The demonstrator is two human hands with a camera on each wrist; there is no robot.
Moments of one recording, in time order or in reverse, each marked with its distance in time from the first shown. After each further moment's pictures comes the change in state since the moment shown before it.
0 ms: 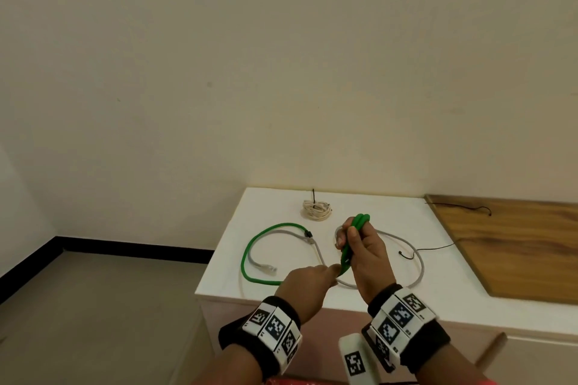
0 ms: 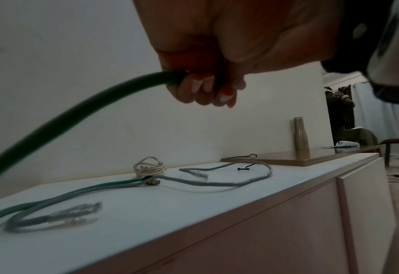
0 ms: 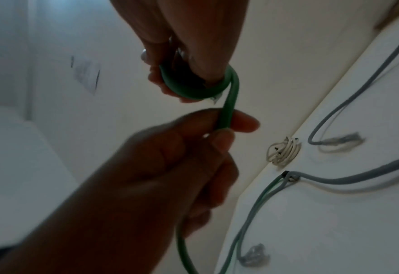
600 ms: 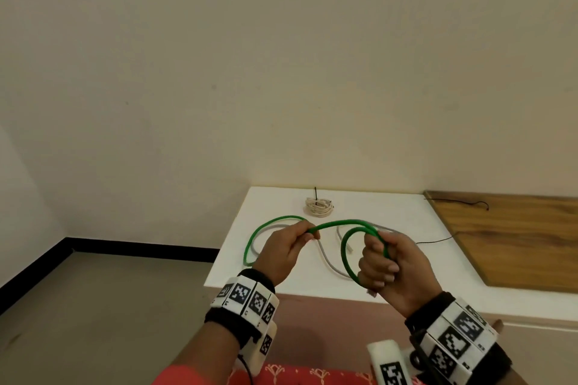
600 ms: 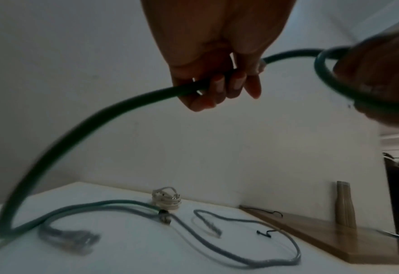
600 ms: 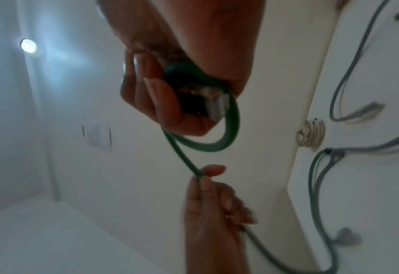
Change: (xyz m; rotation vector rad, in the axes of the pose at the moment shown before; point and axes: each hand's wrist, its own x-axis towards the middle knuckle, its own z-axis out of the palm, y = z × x) left_hand -0.024 -0.022 -0.058 -0.607 0.365 0.010; right_hand -0.040 -0.067 -0.015 0.489 -0.319 0.468
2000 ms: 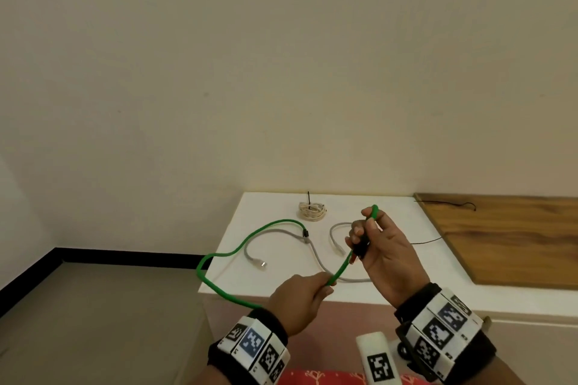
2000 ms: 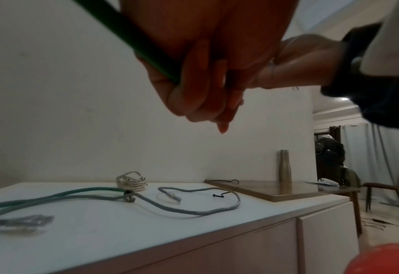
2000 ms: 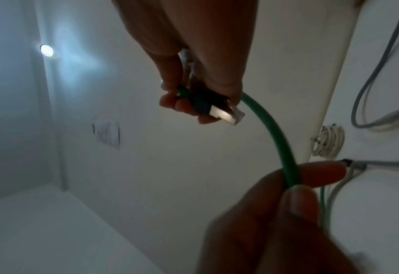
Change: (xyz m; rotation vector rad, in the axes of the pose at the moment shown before) left_hand -0.036 0.021 0.040 0.290 -0.286 -0.091; right_hand 0.004 -0.002 0.016 -0.196 0.227 -0.374
